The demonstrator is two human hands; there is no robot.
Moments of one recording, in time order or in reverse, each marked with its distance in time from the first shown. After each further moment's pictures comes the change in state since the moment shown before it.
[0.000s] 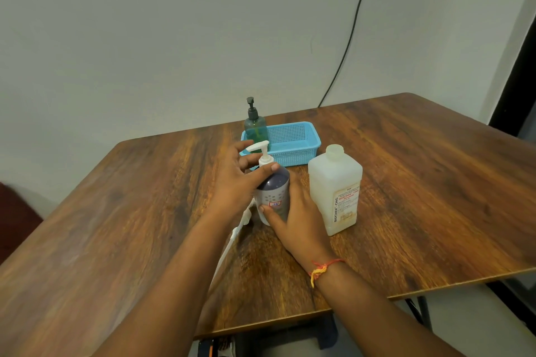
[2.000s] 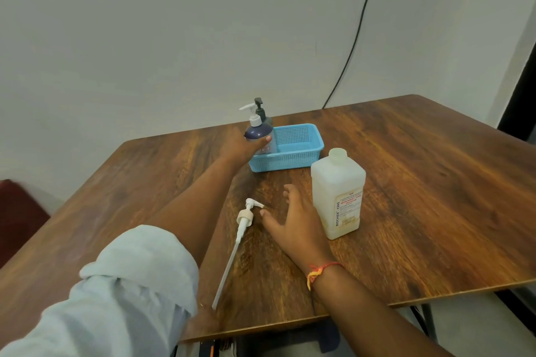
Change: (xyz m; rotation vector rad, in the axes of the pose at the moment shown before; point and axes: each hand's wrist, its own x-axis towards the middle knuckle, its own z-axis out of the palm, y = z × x) left_hand 0.114 -0.009 -0.003 0.514 0.049 -0.156; right_hand 0.001 0.007 0.007 -0.094 -0.114 0.162
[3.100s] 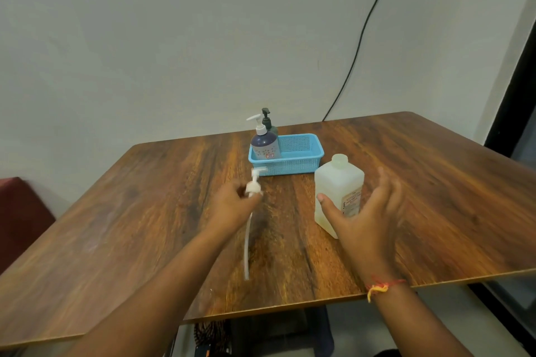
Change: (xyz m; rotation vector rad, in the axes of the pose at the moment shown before) left_hand -0.151 -0.026 -0.028 0.030 0.066 -0.044; right_hand -0.044 0.005 -0.091 -0.118 0.587 0.030
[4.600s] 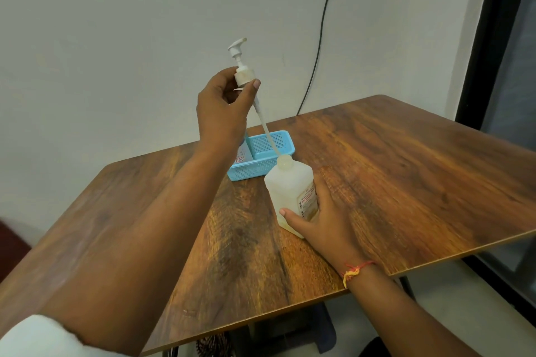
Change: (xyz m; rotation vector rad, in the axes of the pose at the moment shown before) left_hand 0.030 0.163 0.010 -0.429 0.209 0.508; right_hand 0.010 0.032 0.017 0.256 -0.473 0.000
